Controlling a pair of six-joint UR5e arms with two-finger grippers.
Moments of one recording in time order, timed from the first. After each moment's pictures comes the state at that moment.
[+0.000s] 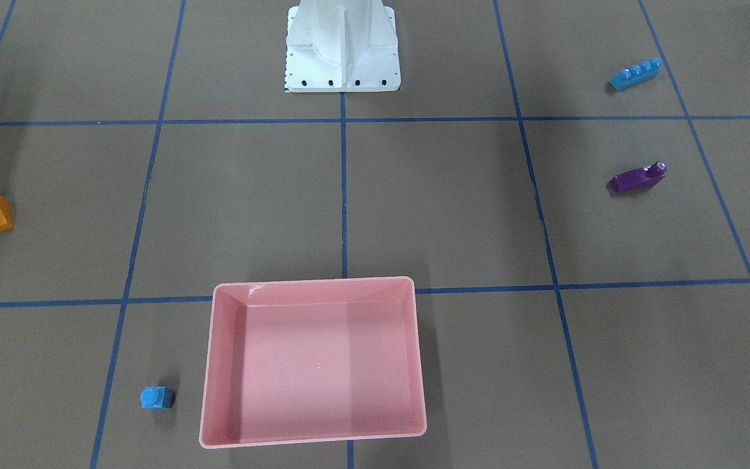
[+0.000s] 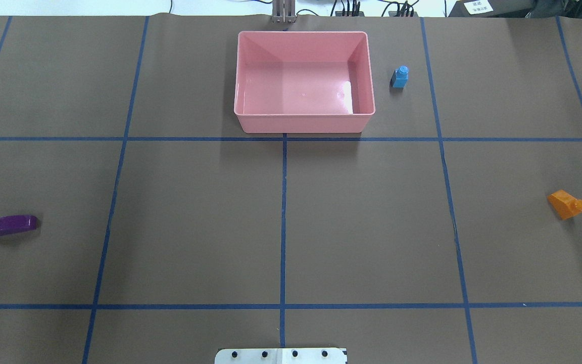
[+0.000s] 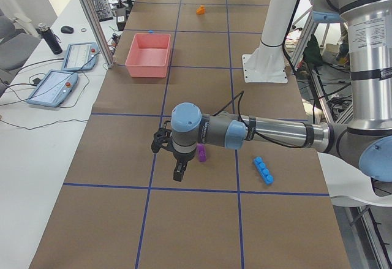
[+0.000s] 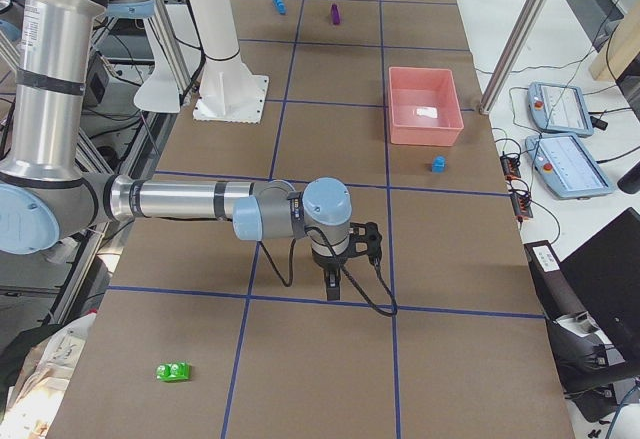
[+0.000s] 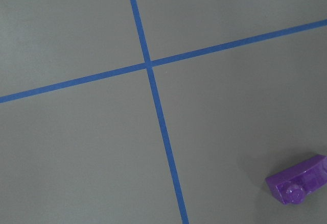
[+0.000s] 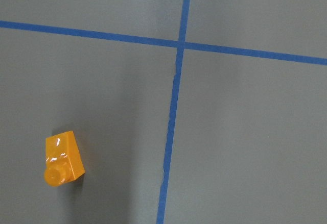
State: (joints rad) left arm -1.52 -1.40 -1.84 -1.64 -2.34 0.08; right arm 1.54 -1.78 1.79 -1.47 2.32 0.01
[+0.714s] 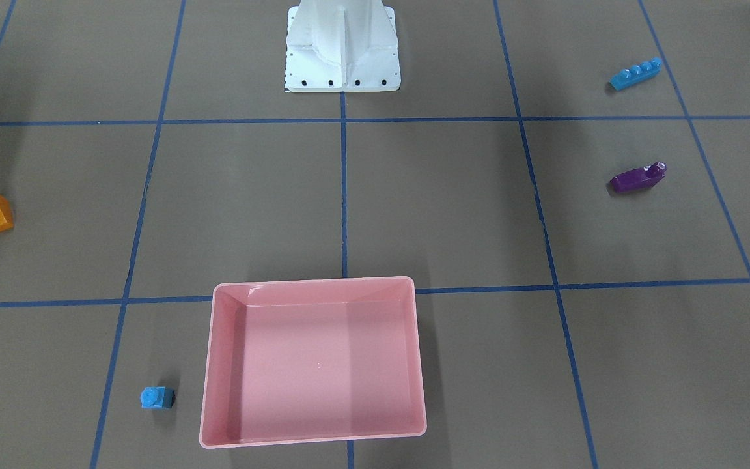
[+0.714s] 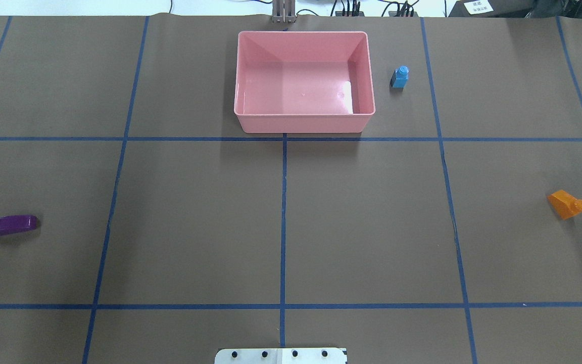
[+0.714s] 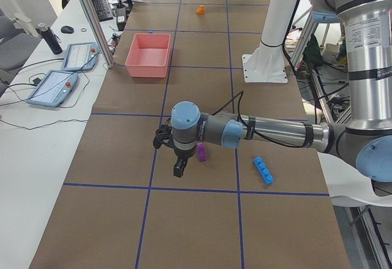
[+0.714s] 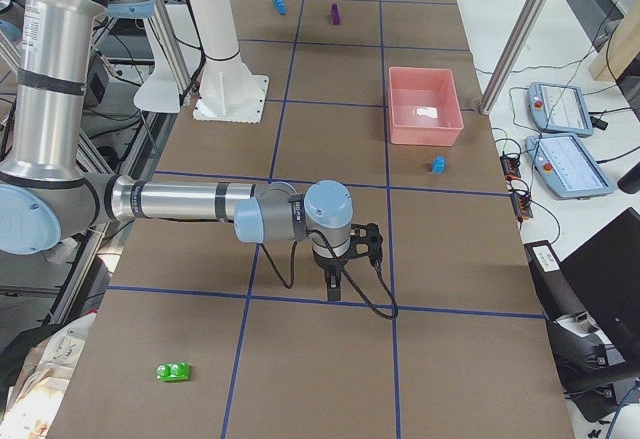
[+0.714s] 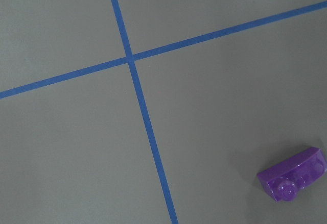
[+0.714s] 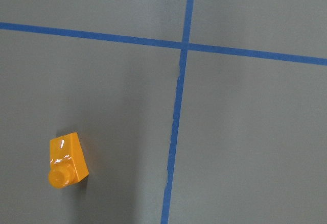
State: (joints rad) left arm -1.47 -1.39 -1.84 -1.70 -2.34 0.09; right arm 1.54 -1.78 1.79 -1.46 2.34 0.01
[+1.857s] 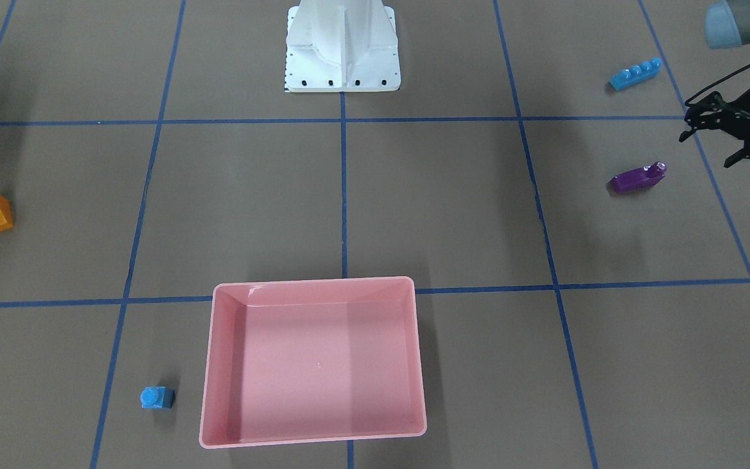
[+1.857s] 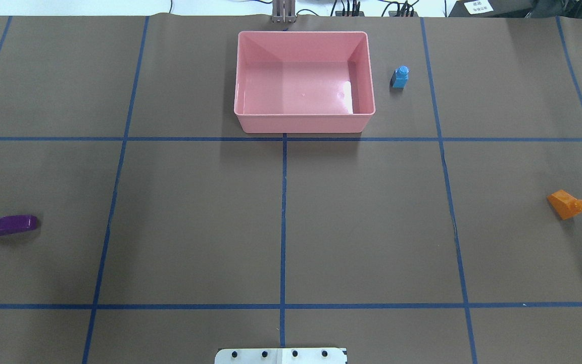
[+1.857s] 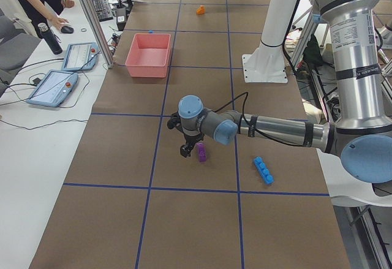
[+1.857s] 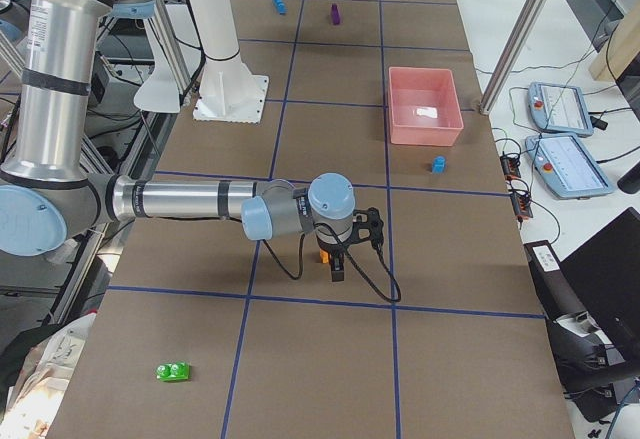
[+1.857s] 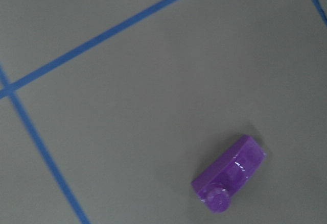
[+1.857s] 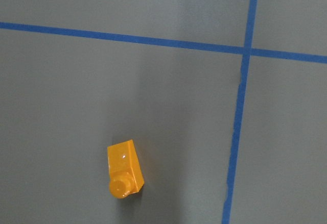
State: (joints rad) left arm -1.15 -1.31 -1.85 -1.98 -2.36 0.06; right arm 1.43 -1.78 1.79 -1.35 2.43 0.16
